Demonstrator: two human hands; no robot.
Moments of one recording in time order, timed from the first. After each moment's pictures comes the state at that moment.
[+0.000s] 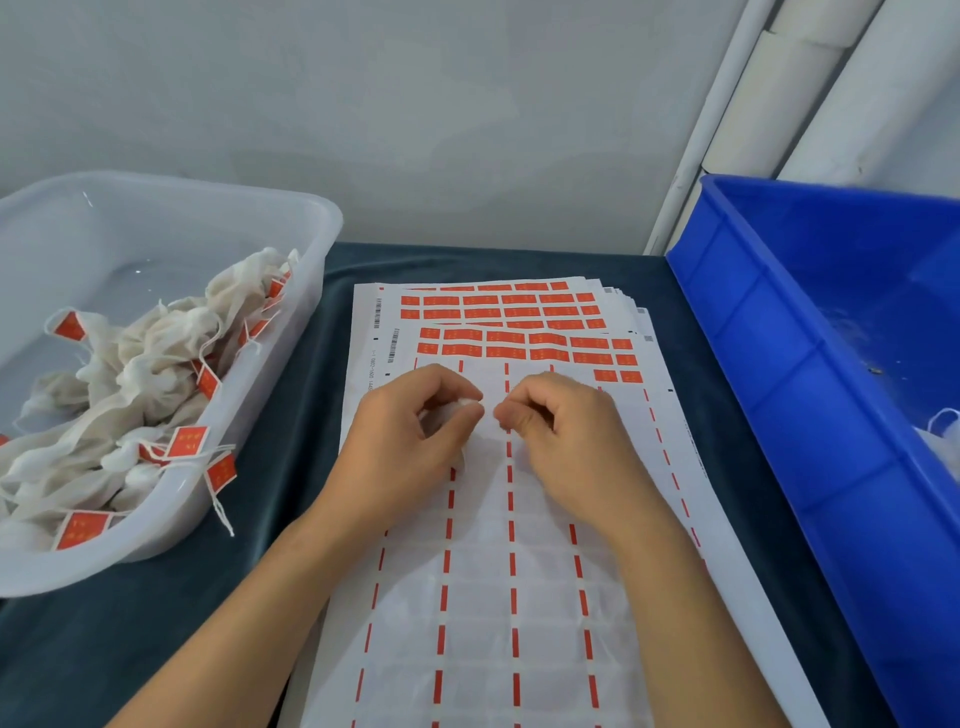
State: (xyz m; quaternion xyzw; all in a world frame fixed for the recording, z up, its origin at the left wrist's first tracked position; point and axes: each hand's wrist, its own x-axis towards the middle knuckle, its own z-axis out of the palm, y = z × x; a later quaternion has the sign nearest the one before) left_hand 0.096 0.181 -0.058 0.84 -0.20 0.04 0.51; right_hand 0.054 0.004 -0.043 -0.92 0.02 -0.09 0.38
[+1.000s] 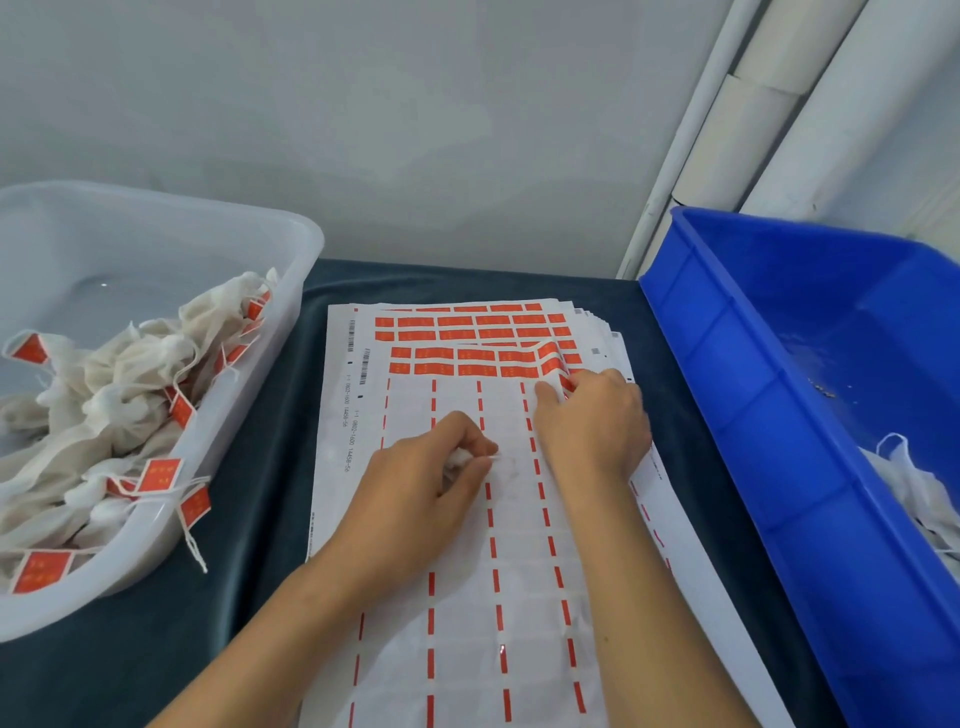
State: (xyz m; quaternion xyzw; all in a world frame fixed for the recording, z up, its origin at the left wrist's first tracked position) left_hand 0.078 0.165 -0.064 0.86 -0.21 -0.06 0.46; right_hand 0.107 -0.024 -0.061 -0.91 0.34 -0.20 0.15
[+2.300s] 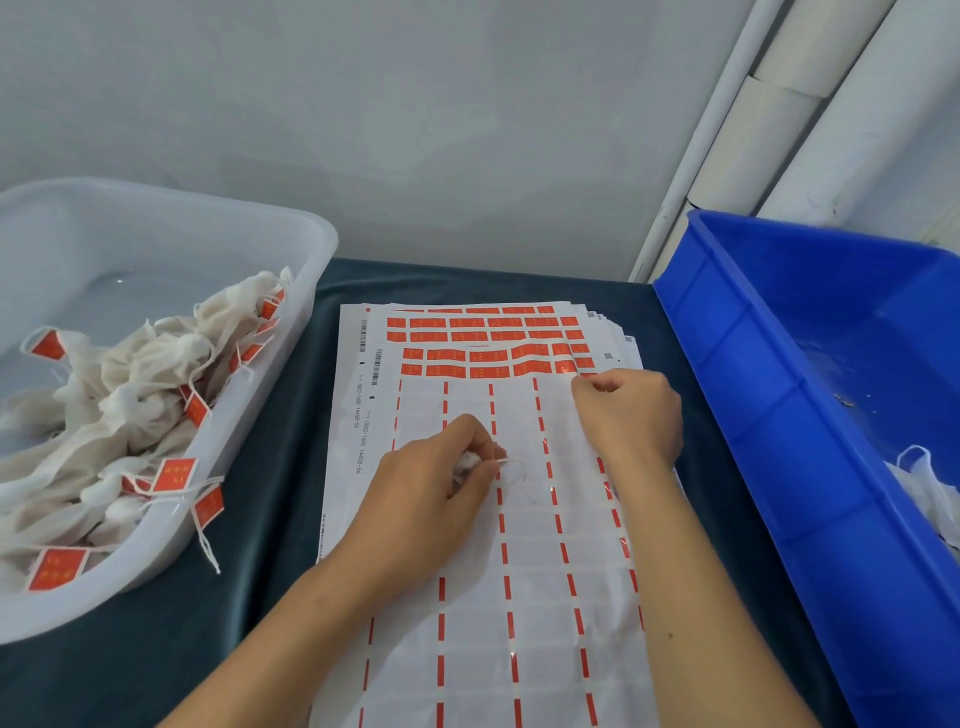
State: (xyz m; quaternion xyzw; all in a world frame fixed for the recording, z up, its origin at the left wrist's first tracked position) left_hand 0.079 0.165 -0.063 0.88 -0.19 -0.07 0.44; right_hand 0.115 -0.059 -0.057 -0.86 0.35 -0.17 0.32
